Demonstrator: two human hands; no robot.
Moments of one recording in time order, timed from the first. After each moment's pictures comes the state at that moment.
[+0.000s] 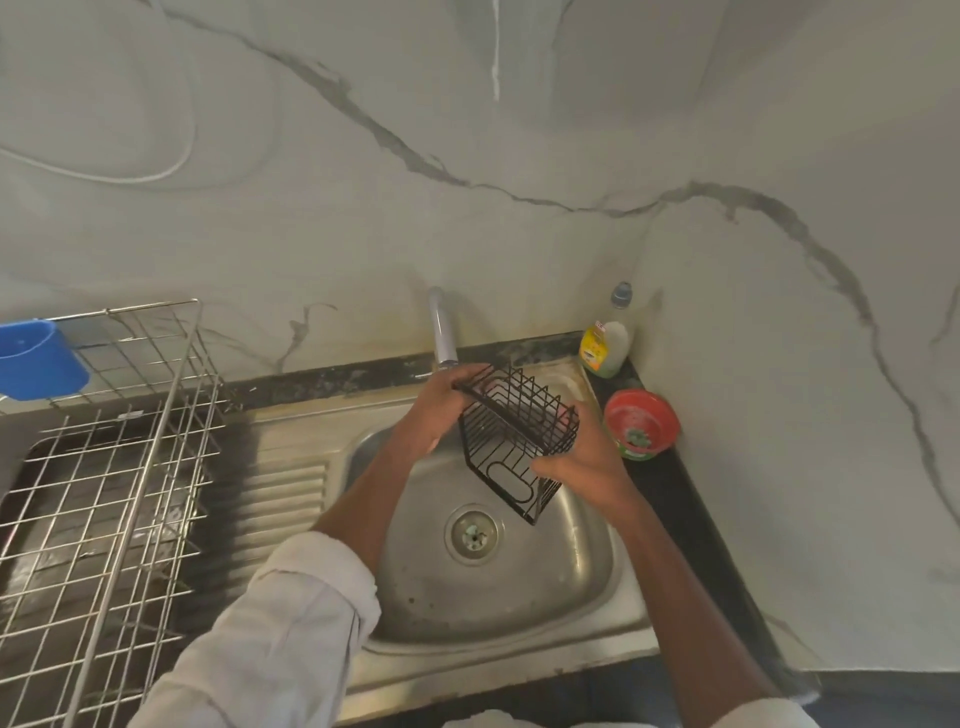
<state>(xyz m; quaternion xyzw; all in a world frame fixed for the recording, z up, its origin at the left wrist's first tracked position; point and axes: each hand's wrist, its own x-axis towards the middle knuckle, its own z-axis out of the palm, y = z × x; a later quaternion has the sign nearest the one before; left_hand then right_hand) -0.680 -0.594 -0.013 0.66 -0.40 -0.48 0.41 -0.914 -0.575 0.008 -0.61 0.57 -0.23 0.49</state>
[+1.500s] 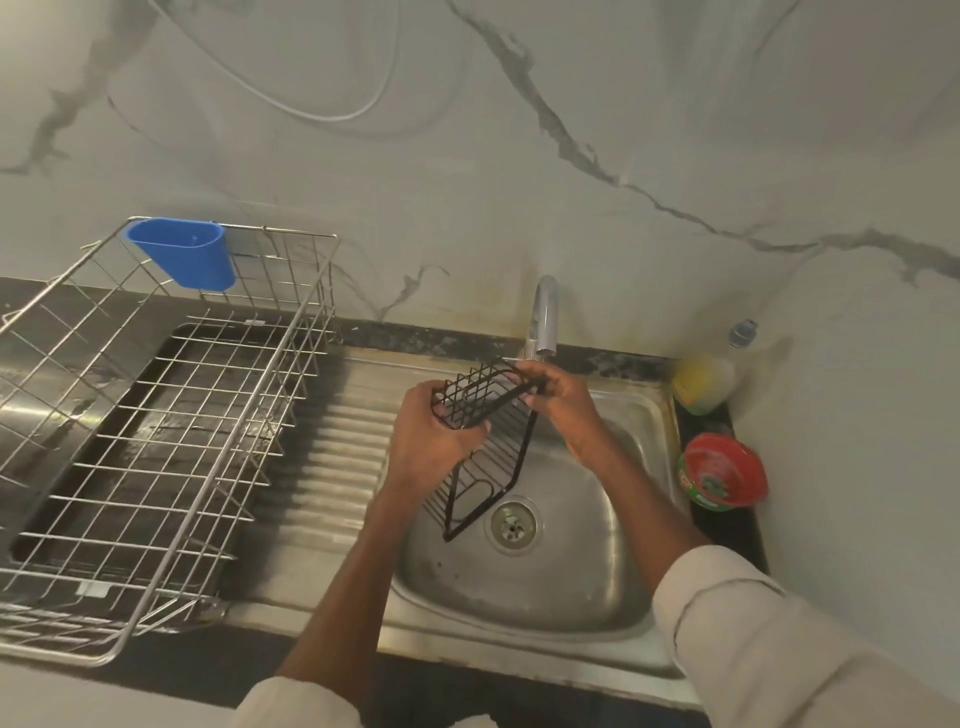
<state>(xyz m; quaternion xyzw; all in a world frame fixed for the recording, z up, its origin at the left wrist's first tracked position) -0.658 -0.449 0.003 0.80 -0.30 -0.22 0.47 -0.787 -0.628 -0.023 -0.64 0.39 -0.20 0.63</state>
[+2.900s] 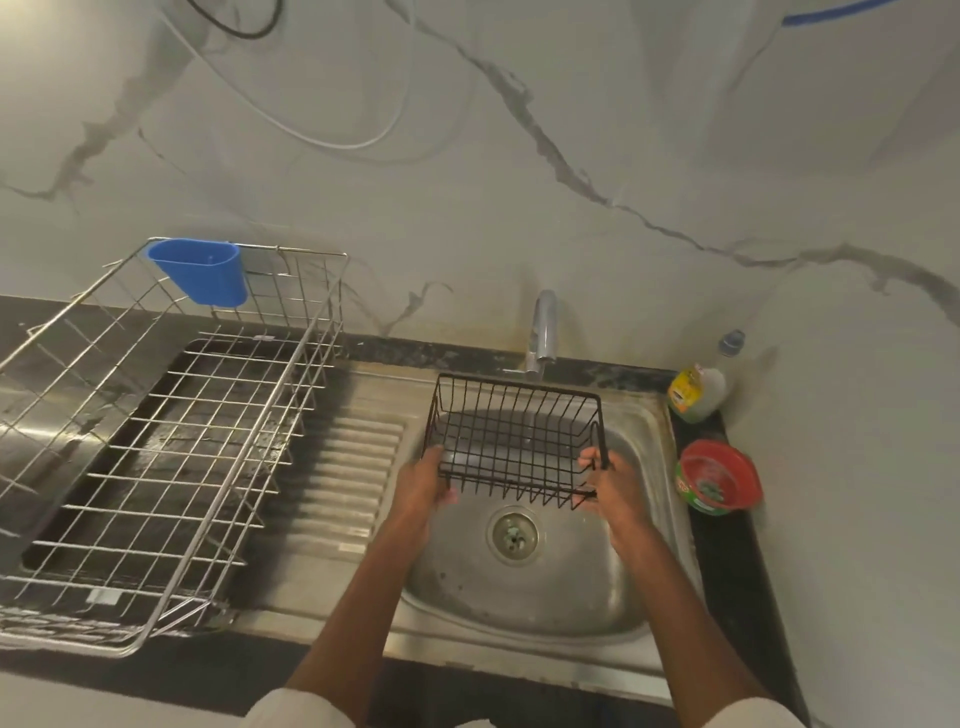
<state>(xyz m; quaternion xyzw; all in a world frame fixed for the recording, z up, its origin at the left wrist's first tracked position) -0.666 -0.428 -0.049 0.70 0.02 -0.42 0.57 -0.873 -0.579 -0.062 -0.50 0.58 -0.24 0.60</state>
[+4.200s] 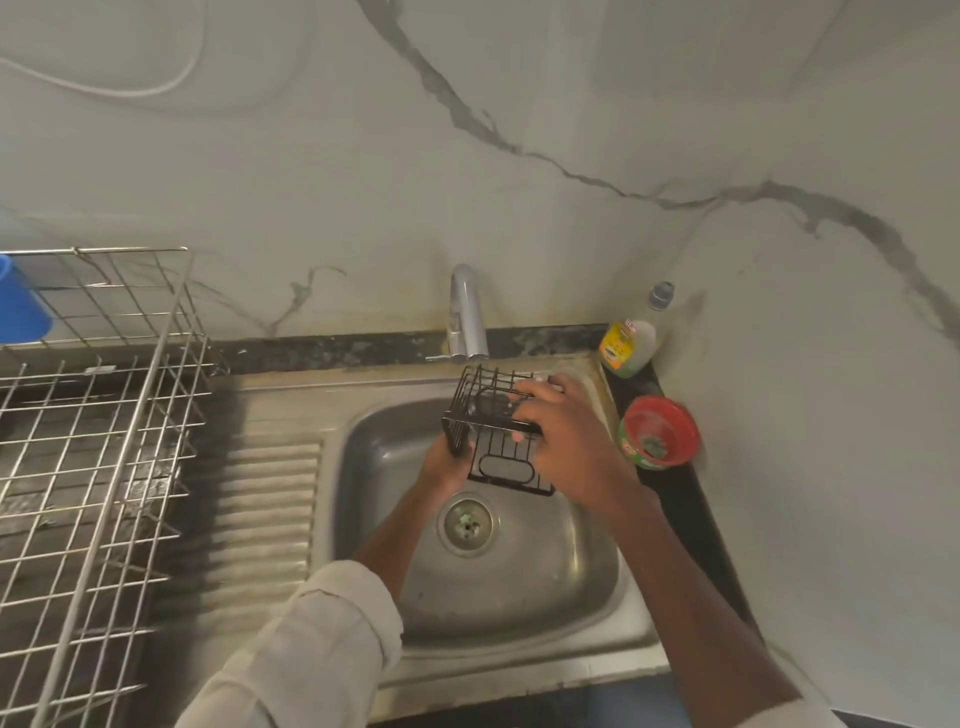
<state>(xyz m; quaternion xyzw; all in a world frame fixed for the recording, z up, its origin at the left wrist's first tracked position) -0.677 -0.561 -0.171 0.75 -0.33 -0.46 0.34 -0.855 -0.601 0.016 -0.88 0.42 -0.08 0.20</state>
